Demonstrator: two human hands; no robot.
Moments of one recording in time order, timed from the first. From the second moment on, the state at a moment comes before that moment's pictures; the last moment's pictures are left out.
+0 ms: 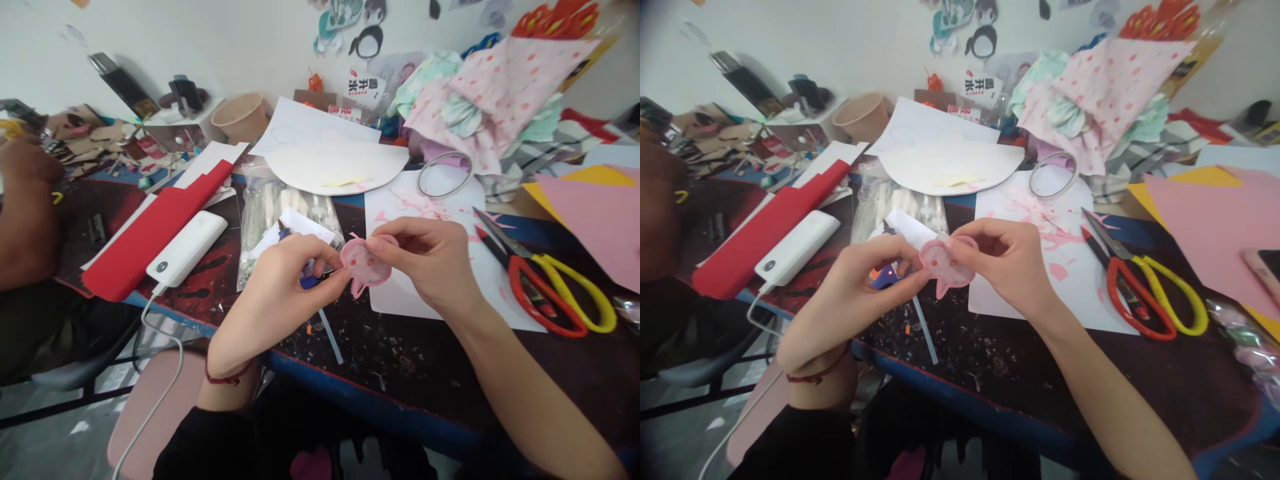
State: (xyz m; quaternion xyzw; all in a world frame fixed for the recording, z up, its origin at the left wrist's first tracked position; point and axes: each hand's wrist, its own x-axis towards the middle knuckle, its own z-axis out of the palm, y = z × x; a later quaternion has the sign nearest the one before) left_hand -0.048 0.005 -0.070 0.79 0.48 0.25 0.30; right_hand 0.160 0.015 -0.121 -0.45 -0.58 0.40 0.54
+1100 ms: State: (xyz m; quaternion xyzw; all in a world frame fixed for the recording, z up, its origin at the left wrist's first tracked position) left_hand -0.046 0.010 -0.072 0.79 0.46 0.31 0.27; right_hand 0.162 0.015 -0.119 -0.40 -0.58 0.50 0.50
